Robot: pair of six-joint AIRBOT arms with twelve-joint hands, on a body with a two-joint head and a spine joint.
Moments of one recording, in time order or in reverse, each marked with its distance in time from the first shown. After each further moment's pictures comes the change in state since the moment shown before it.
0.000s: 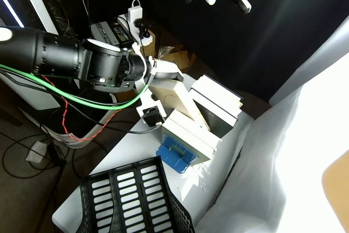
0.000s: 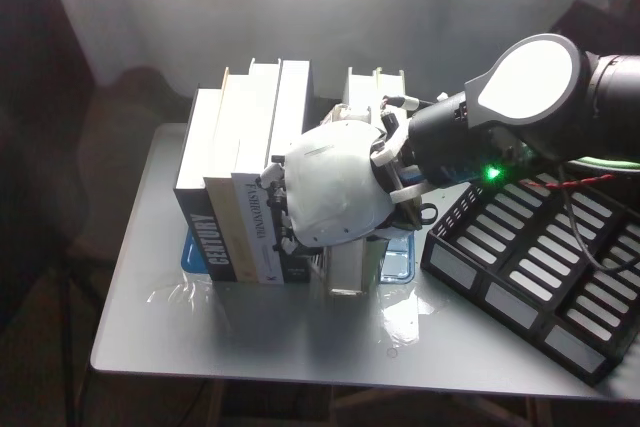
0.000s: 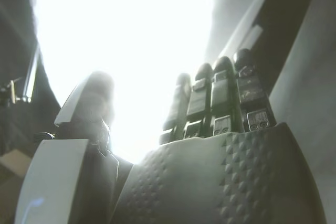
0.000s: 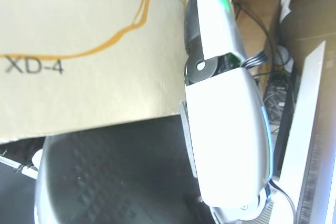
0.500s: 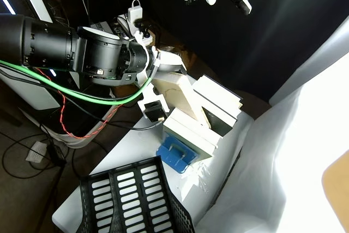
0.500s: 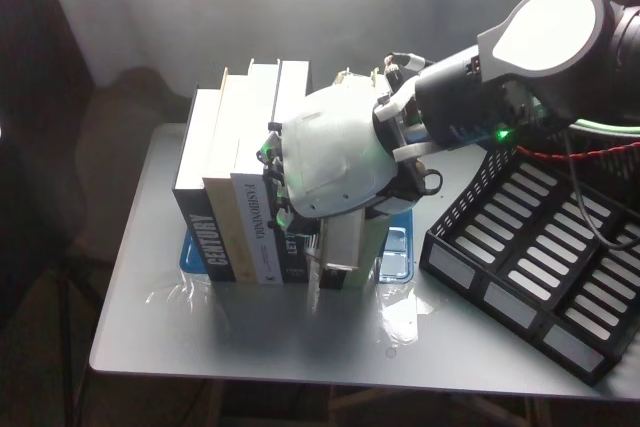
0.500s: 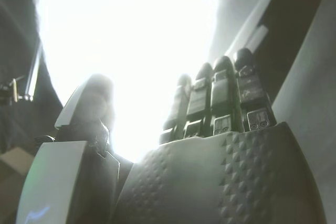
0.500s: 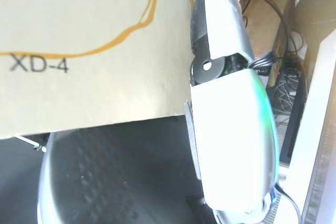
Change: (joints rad) left arm -0.025 0.000 -0.001 0.008 0.012 0.000; right arm 0.066 0.031 -0.015 -0.004 0.040 0.067
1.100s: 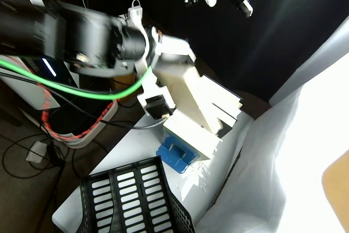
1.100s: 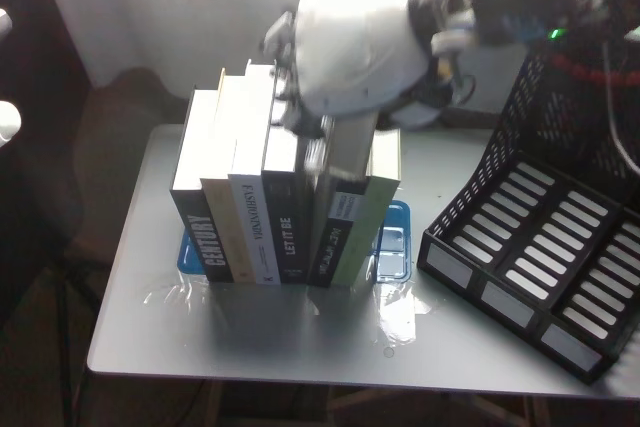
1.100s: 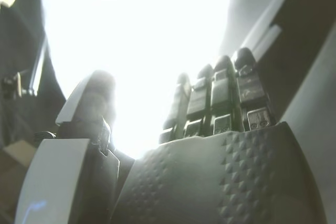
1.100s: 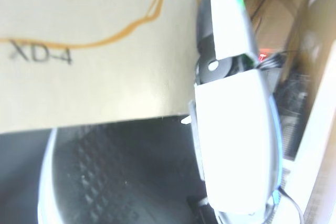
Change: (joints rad) left arm -0.064 0.000 -0.004 0.043 0.025 0.000; right arm 0.157 0.129 -0.079 0.013 -0.003 0.018
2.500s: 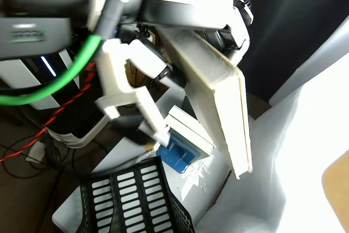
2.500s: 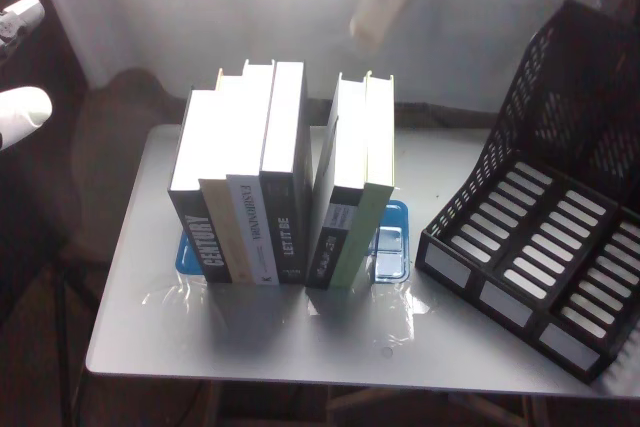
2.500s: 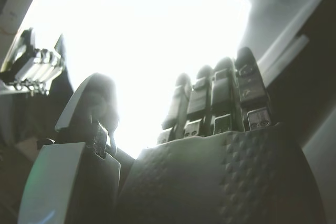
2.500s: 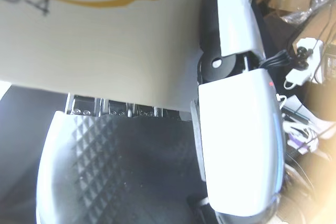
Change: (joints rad) left arm -0.091 -0.015 0.019 0.075 0.074 0.000; right arm 0.317 0.249 -0.085 0.029 -0.010 0.082
